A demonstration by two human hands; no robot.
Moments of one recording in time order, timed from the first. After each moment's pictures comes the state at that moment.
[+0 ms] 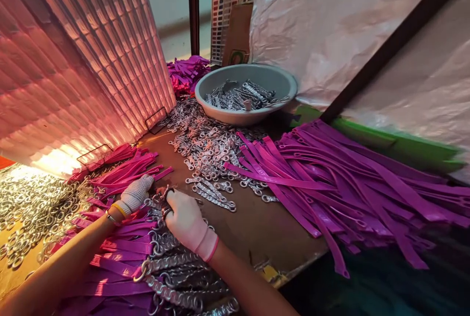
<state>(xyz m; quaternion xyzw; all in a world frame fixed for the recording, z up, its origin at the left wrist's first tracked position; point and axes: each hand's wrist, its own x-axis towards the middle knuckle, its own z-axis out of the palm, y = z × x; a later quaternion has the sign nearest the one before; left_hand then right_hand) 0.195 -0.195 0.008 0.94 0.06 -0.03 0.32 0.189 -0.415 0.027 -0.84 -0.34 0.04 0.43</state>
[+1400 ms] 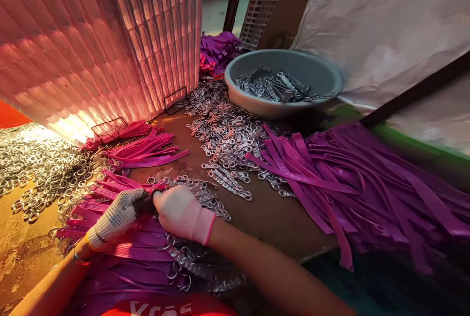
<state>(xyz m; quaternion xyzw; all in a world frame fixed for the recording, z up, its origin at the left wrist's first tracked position) 0.061 -0.204 0.044 0.86 0.09 -0.03 0.50 0.150 -0.370 0.064 -0.82 -0.56 0.11 0.07</state>
